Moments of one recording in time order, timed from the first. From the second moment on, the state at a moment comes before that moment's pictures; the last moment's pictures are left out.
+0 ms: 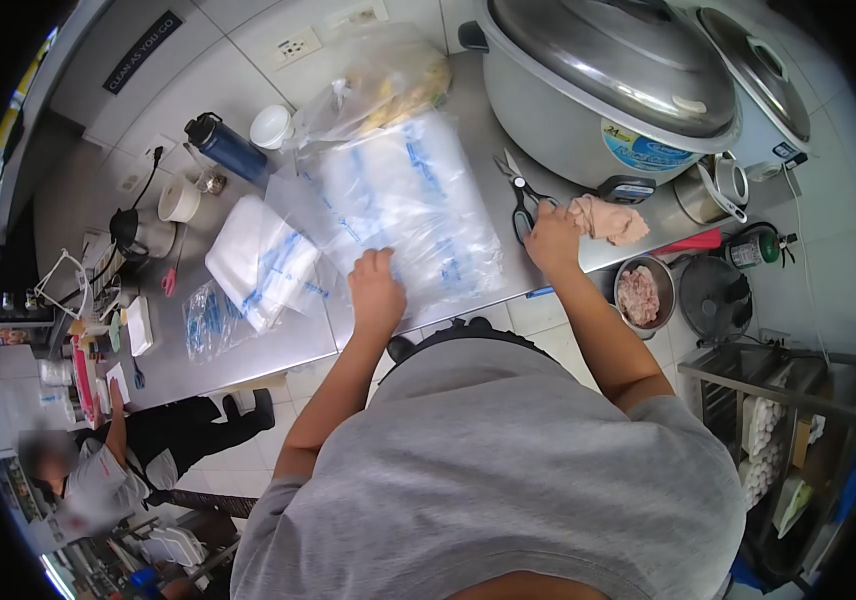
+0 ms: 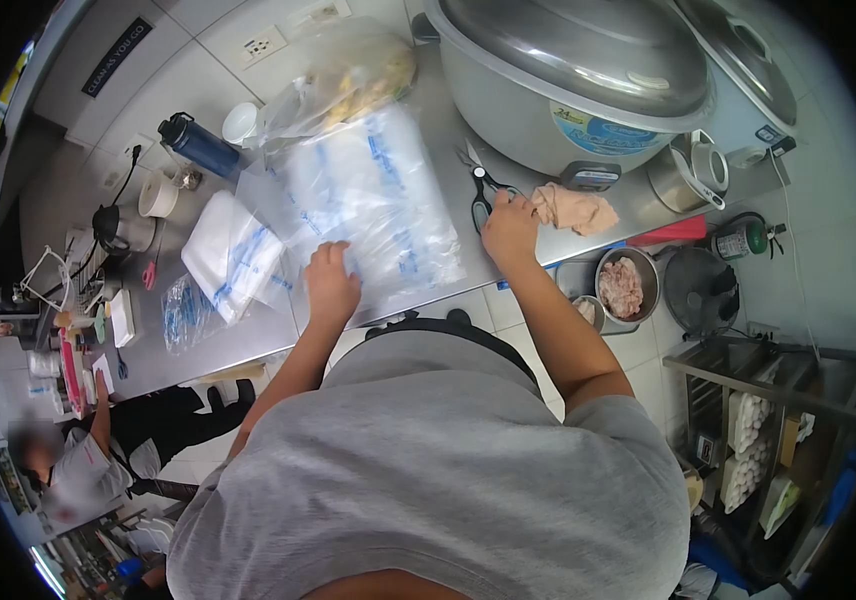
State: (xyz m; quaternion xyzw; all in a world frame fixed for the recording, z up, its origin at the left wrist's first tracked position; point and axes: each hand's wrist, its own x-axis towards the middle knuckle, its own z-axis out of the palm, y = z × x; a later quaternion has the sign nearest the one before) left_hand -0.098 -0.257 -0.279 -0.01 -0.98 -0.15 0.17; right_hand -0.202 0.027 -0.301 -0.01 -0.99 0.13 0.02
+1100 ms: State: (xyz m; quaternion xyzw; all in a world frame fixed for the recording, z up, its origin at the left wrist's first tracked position) left_hand -0.171 -0.187 -0.261 -0.09 -0.95 -0.28 0.08; right_hand -0.110 0.033 -0.277 -0.06 -0.49 0.76 -0.42
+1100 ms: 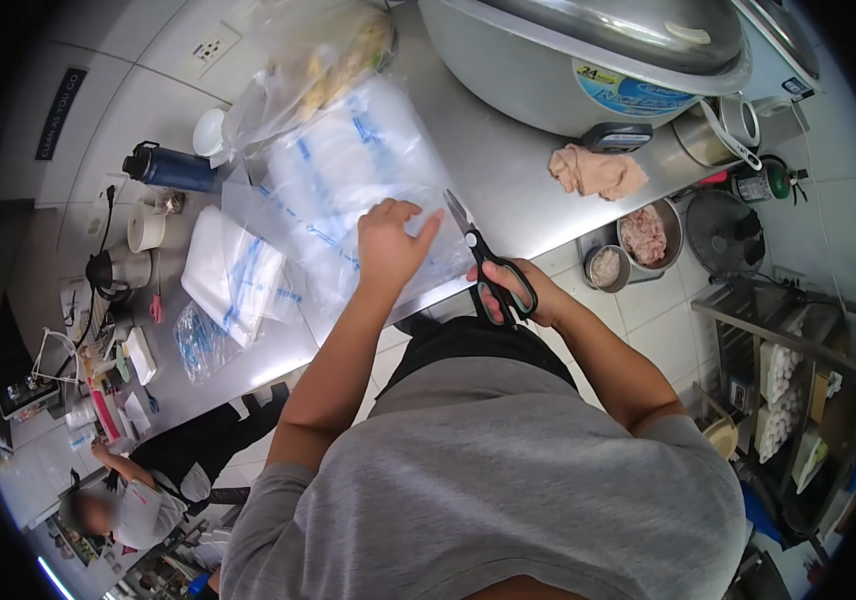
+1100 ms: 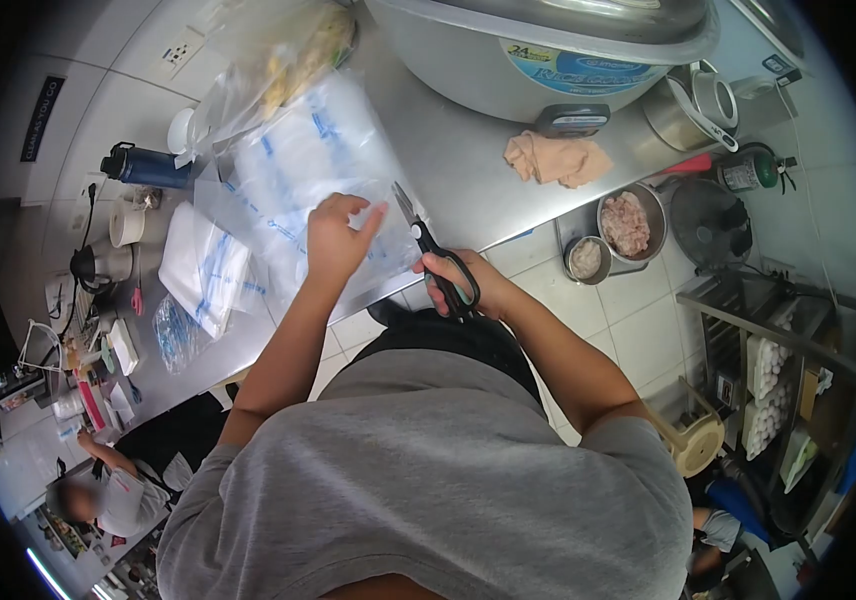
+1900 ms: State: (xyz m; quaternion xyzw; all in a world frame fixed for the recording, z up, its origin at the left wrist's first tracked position) left_hand -0.169 -0.194 -0.306 -0.12 -0.93 -0.34 0.05; right_hand -0.131 0.061 -0.270 0.05 -0.63 0.68 -0.38
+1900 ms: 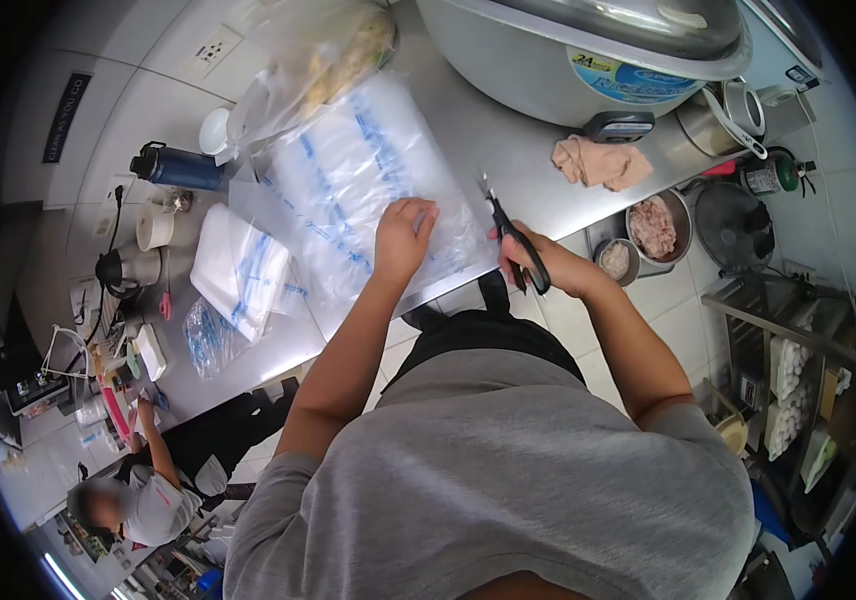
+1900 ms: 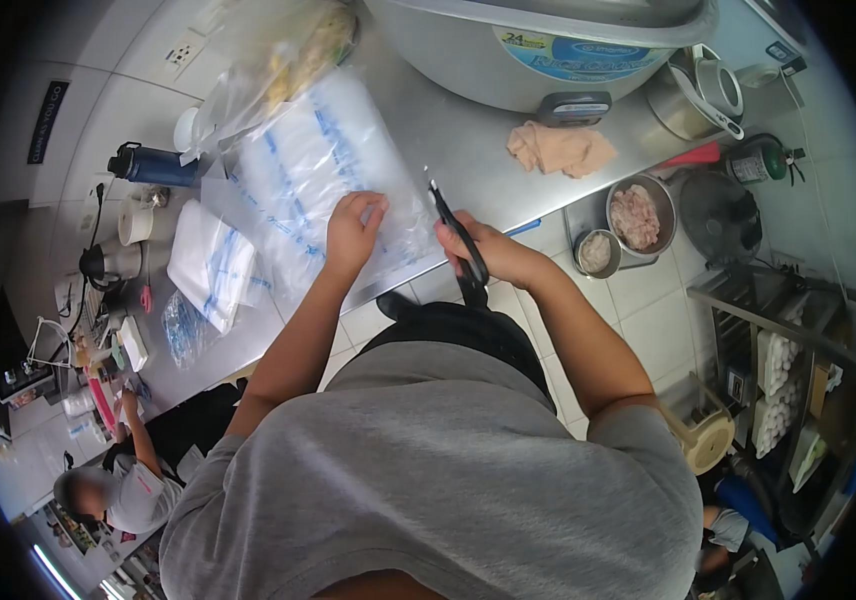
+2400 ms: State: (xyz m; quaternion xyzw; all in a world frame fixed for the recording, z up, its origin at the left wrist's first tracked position) left_hand -0.163 -0.191 -0.300 -0.03 -0.91 -0.41 0.07; right_hand -0.122 0.050 -0.291 0.04 -0.43 0.71 -0.55
